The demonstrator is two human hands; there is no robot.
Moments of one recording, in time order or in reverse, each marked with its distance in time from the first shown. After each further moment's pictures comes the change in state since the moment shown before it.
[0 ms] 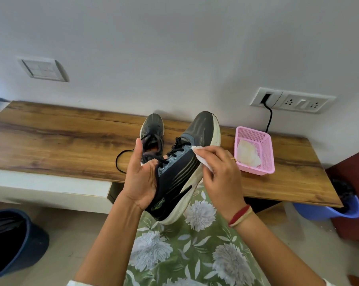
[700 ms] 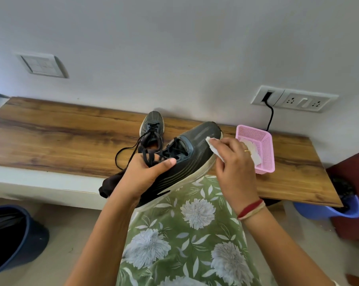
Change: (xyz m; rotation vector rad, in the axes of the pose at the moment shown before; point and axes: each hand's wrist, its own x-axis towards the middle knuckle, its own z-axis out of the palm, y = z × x) left_hand -0.005 0.012 0.003 0.771 0.254 0.258; right_hand 0.014 0.011 -0.020 -0.202 0.000 0.057
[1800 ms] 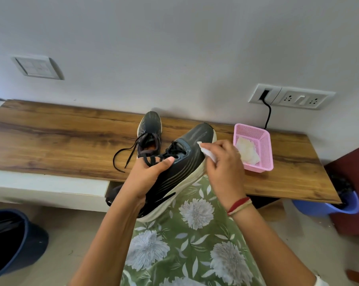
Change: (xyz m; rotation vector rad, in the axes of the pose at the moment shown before) left_hand 0.007 -0.006 0.016 -0.179 0.054 -0.130; right_hand 0.001 0.000 0.022 0.151 -0.028 0.189
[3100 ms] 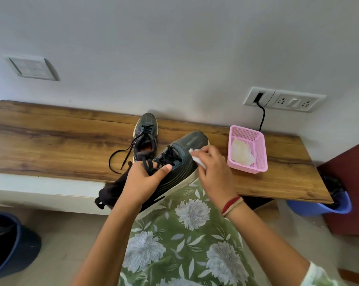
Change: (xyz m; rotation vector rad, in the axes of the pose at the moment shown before) left_hand -0.005 -0.012 -0.002 0.316 0.075 0.183; right_hand -0.007 0.013 0.013 -0.056 -0.148 -0.135
